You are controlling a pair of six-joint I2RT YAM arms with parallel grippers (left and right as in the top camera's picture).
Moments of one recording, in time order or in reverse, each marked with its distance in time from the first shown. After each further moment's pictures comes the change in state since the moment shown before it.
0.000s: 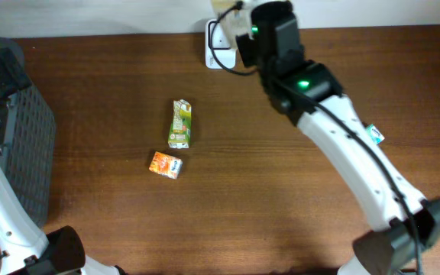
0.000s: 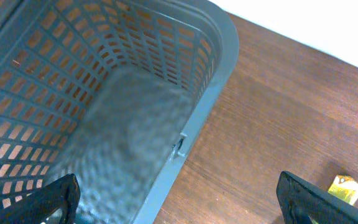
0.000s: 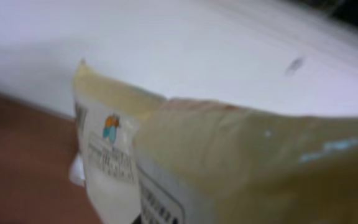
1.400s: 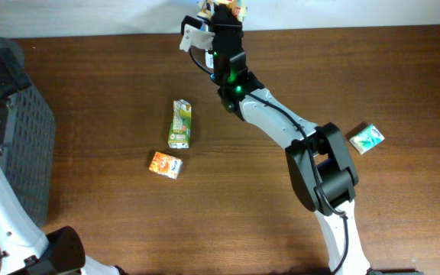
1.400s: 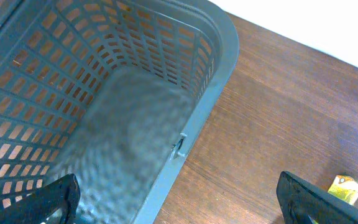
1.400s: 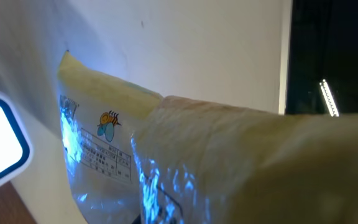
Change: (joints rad) left arm 0.000 0.000 0.000 0.000 0.000 0.000; right arm 0.007 0.523 -0.002 0.926 0.003 -1.197
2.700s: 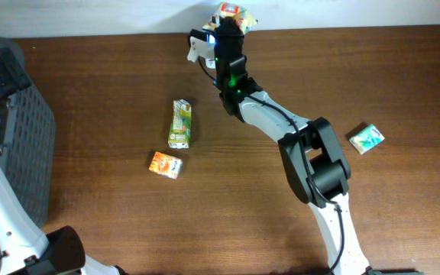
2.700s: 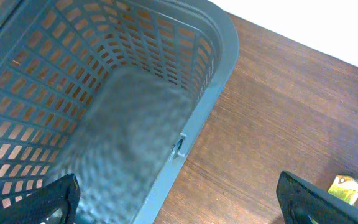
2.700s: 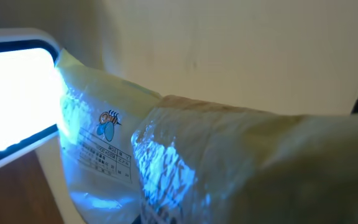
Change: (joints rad) left arm 0.000 0.000 0.000 0.000 0.000 0.000; right arm -0.018 0.075 0.000 -0.021 0.043 -0.129
